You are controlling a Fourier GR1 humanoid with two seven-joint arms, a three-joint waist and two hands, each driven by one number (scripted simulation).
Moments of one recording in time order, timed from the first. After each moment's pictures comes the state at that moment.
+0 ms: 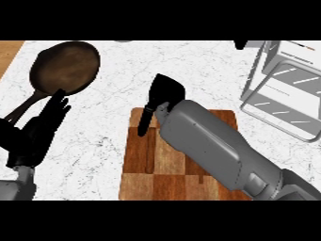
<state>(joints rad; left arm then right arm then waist) -0.09 0.37 -0.10 -1.53 0.27 0.08 0.17 -1.04 -0.03 0.68 -0.92 0.17 -0.07 1.18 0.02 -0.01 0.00</state>
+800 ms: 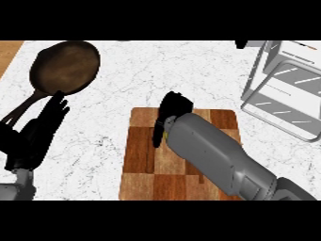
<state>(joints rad) -0.07 0.36 -0.08 -1.55 0.25 0.06 0.17 -0.97 -0.01 0.79 -0.77 0.18 -0.08 1.17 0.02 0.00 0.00</state>
